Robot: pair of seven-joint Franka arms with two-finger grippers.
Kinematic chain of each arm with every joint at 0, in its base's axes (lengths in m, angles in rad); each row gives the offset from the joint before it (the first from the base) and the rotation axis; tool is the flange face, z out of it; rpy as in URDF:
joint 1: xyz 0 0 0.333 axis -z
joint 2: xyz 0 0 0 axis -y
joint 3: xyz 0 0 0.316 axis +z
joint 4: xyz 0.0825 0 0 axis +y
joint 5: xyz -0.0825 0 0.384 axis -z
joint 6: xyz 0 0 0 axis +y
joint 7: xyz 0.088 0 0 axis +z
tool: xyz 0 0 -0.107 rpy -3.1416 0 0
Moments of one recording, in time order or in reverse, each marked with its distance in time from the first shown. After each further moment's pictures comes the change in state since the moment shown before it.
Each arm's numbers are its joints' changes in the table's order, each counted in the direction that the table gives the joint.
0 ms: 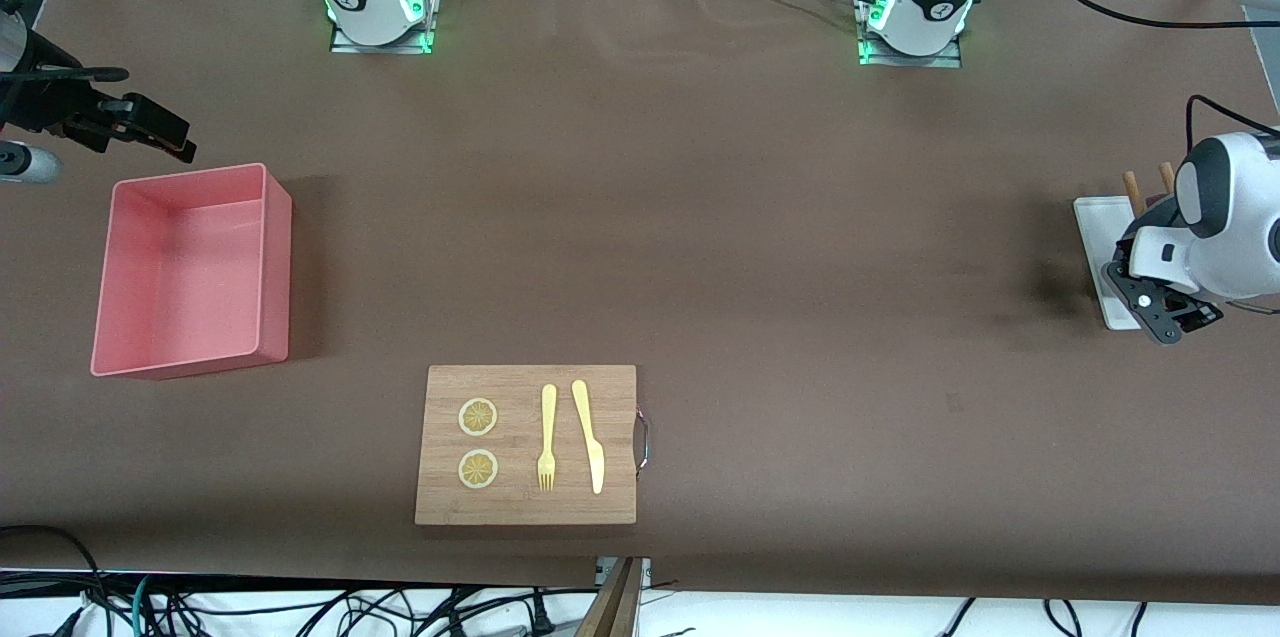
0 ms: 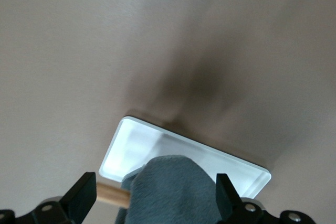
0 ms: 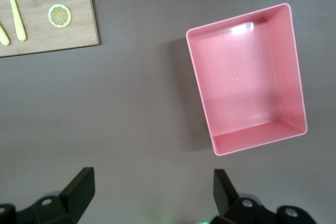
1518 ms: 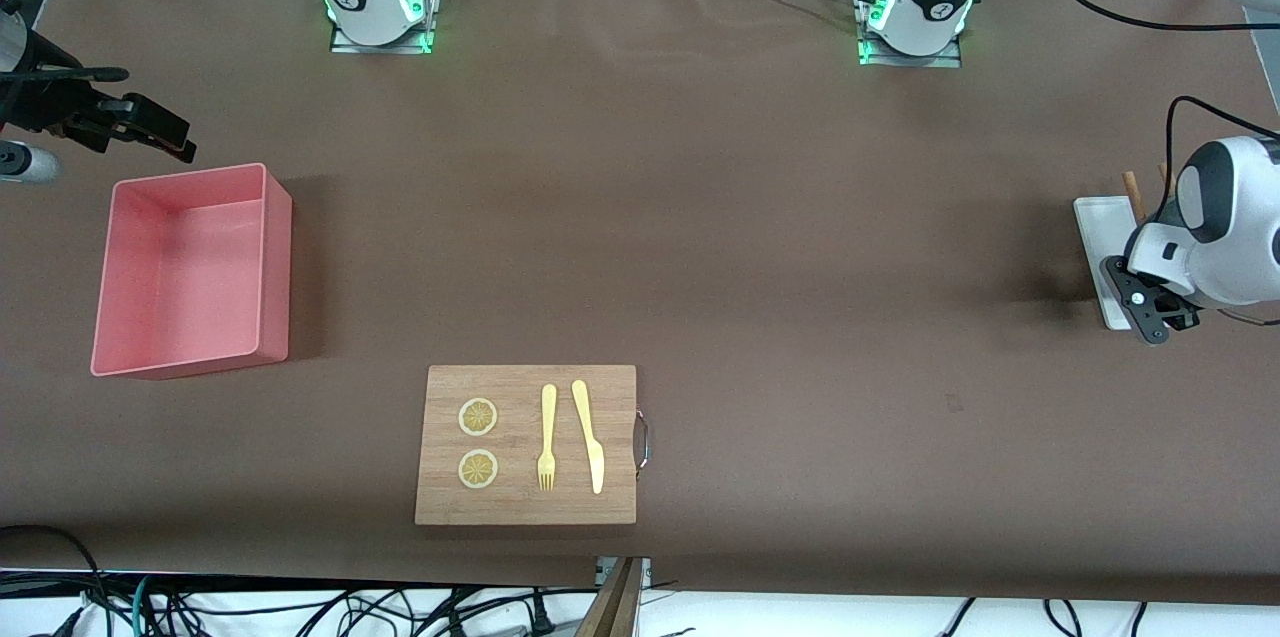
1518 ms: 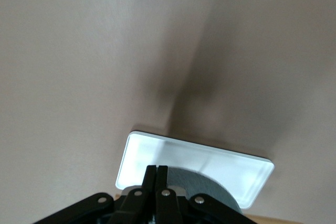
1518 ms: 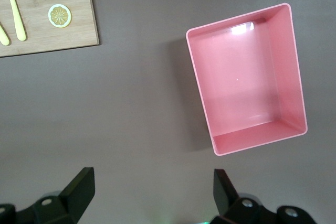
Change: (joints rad) left arm -0.030 0.002 -0.100 -0.119 0.000 0.142 -0.135; right arm 0.000 0.000 0.000 0.000 0.000 0.000 0.000
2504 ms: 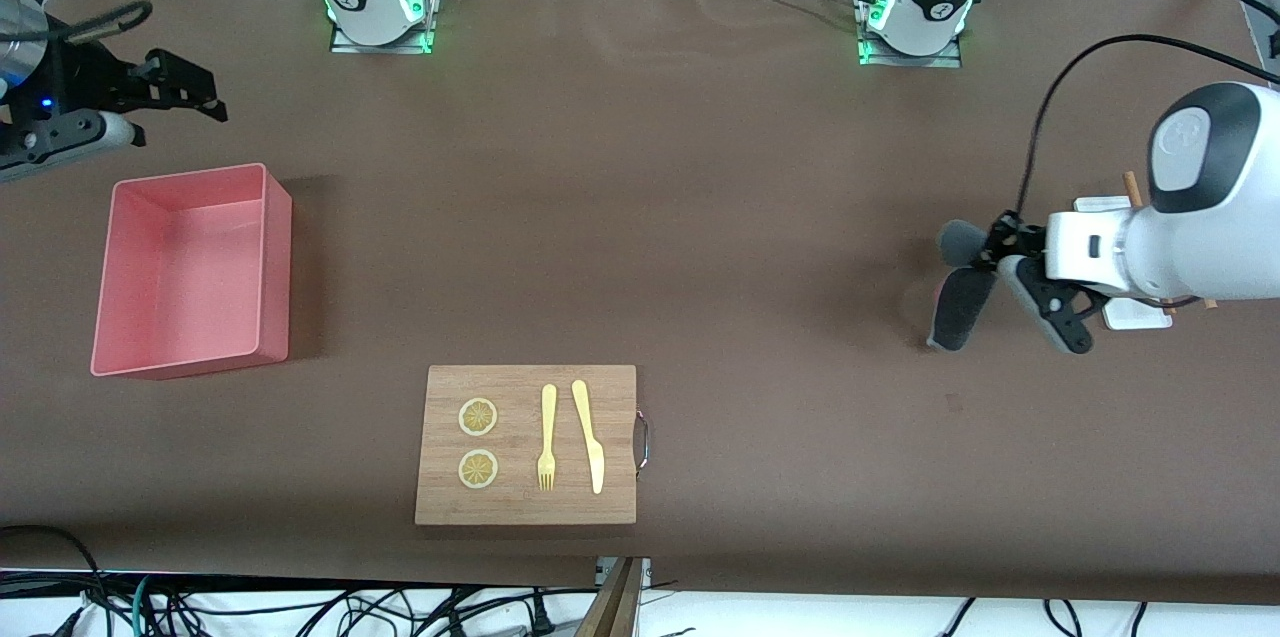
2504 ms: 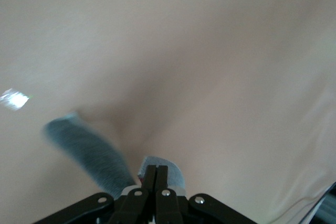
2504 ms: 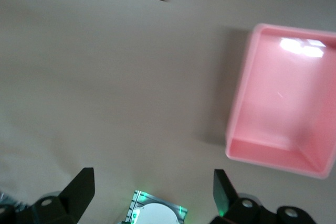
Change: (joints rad) left arm 0.010 0.029 -0.343 -0.246 0.518 0.419 0.606; right arm -0.003 -0.015 0.004 -0.031 -0.149 0.123 0.456
